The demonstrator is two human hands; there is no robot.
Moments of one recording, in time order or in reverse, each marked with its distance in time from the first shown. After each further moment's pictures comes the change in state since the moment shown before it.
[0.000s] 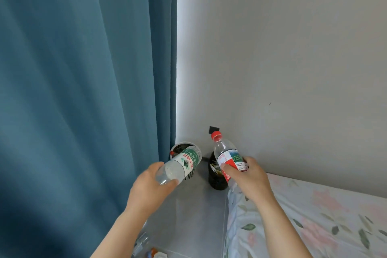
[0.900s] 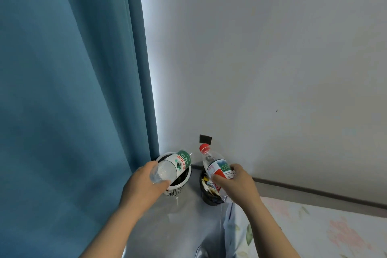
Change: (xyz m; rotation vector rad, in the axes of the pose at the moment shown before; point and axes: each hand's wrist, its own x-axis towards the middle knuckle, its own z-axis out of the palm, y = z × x) left_hand 0.313 0.046 0.099 0.176 -0.098 -0.025; right_hand 0.315 0.003 0.050 -0.210 -0.110 0.154
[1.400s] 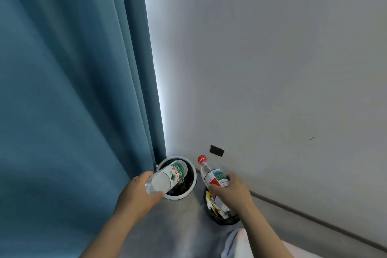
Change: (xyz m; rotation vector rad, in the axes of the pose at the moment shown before) left_hand 0.126 0.023 0.050 0.084 -0.007 -0.243; right_hand 0.186 -0.020 -0.001 -0.102 -0.285 0.031
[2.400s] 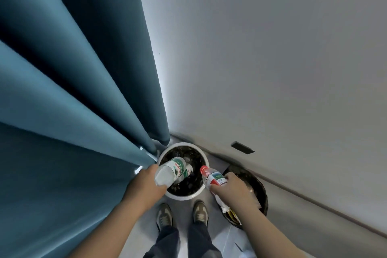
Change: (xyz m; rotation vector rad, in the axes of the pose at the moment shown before) left_hand 0.321 -0.062 0.064 0.152 -0.312 -0.151; right_hand 0.305 -0.046 0.124 -0.337 -0.214 0.272
